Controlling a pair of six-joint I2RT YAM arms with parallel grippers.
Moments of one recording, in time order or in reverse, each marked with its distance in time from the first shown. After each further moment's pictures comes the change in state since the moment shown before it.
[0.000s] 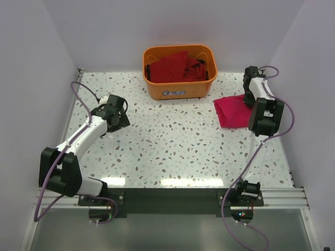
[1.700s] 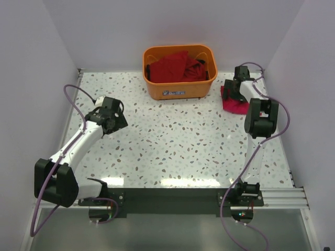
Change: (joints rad) left arm 0.017 -0.105 -0.042 -0.006 0.022 0.001; right arm 0.098 -0.069 -0.163 0.346 -0.294 -0.113
